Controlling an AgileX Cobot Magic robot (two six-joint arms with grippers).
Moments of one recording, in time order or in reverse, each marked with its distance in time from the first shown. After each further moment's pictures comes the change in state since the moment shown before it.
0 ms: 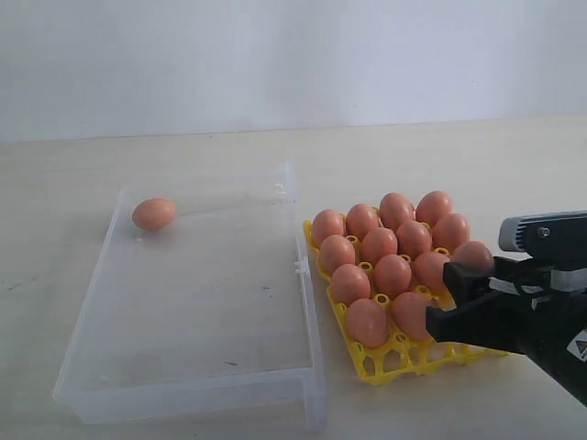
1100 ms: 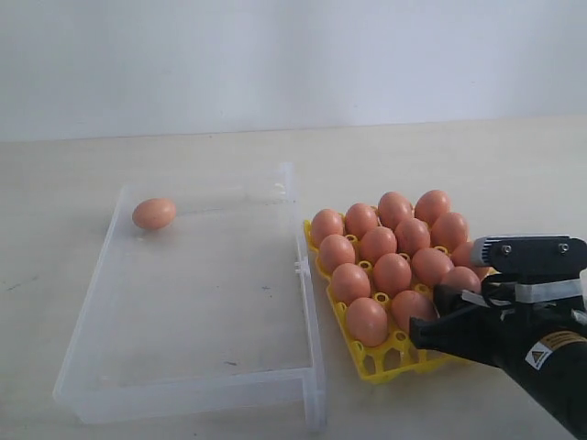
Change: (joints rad) left arm 0.000 0.000 0.000 0.000 0.000 0.000; right arm 0.000 0.239 -0.042 0.002 -0.080 0.131
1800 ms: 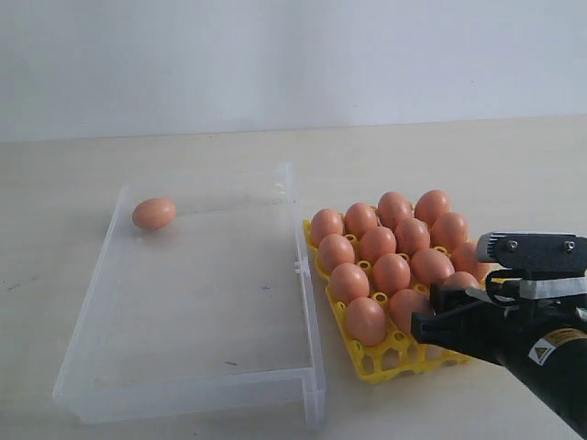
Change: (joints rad) left arm 0.000 0.000 0.000 0.000 0.000 0.000; right arm -0.001 -0.034 -0.004 0.026 0.029 0.001
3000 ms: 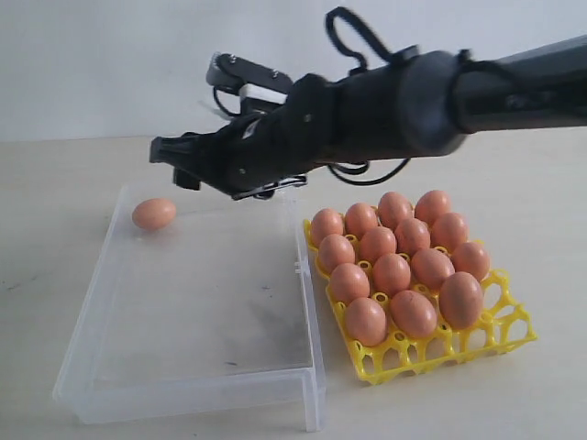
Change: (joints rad) left arm 0.000 0.000 0.000 0.000 0.000 0.000; right arm 0.037 0.394 -1.228 -0.214 1.033 0.213
